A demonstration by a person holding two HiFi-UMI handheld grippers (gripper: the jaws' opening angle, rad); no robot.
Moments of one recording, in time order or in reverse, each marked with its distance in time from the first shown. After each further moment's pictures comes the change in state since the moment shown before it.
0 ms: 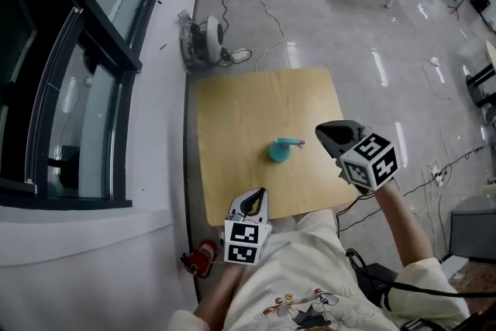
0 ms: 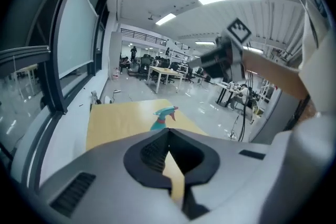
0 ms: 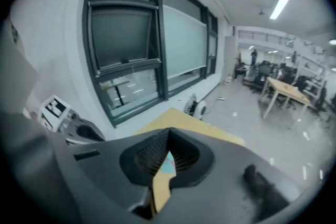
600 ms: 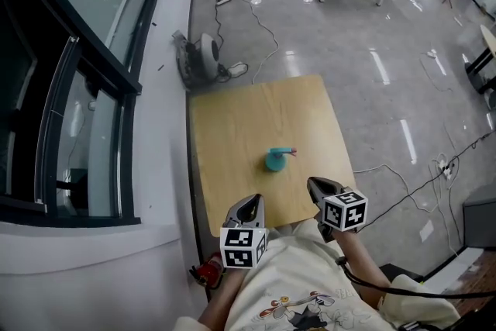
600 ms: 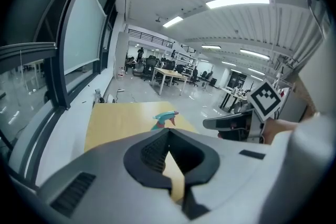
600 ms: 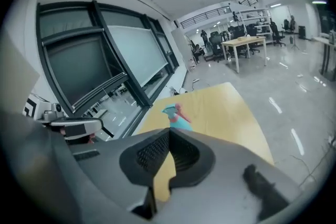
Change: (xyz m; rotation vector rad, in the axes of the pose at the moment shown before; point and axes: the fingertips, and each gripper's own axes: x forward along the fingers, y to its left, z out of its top) left arm 0.004 -0.011 0.013 -0.058 -0.018 0.032; right arm 0.014 0.035 -0.158 0.606 -0.096 -0.136
